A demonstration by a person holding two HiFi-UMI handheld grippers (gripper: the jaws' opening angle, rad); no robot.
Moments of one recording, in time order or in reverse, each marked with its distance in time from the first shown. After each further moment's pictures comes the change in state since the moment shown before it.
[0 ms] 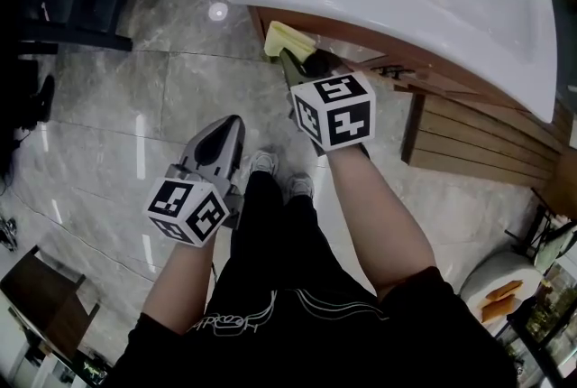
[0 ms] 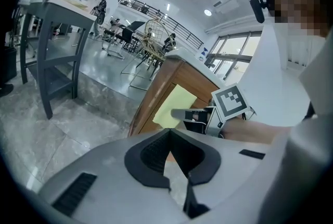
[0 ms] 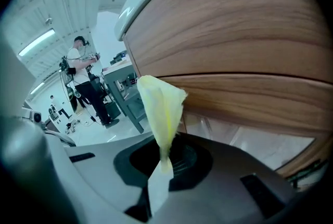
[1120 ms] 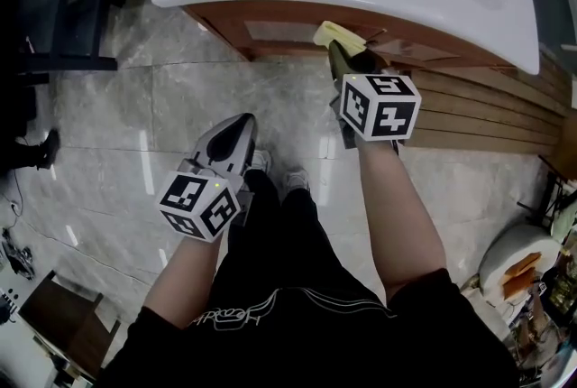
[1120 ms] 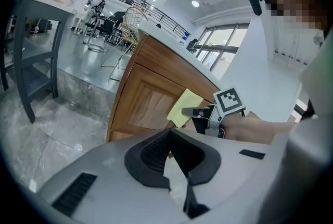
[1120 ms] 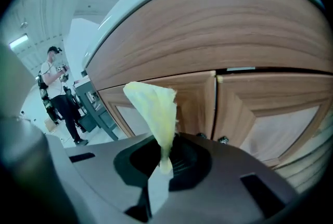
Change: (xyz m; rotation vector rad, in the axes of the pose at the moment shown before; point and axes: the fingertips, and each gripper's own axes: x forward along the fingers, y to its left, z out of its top) left arm 0.040 -0.075 -0.035 0.091 0.092 -0.125; right arm -0.105 -0.129 -0.043 0.179 -0.083 -0.261
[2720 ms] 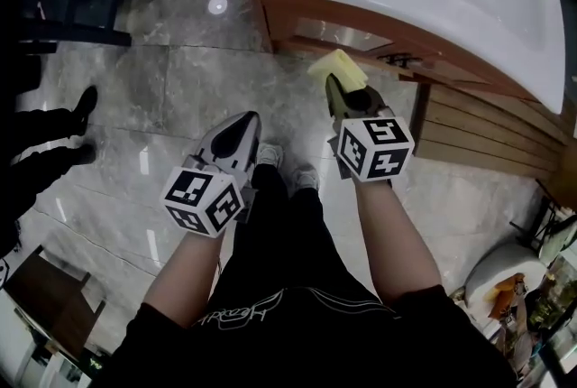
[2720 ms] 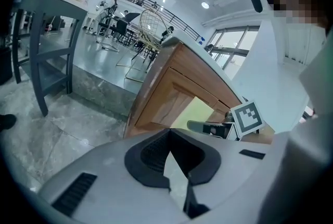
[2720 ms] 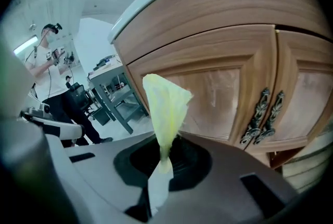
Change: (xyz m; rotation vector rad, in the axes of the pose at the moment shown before) left arm -0.030 0.066 -0.007 -0.067 -0.011 0.079; right arm 0.020 0.087 -0.054 -0.030 0.046 0.113
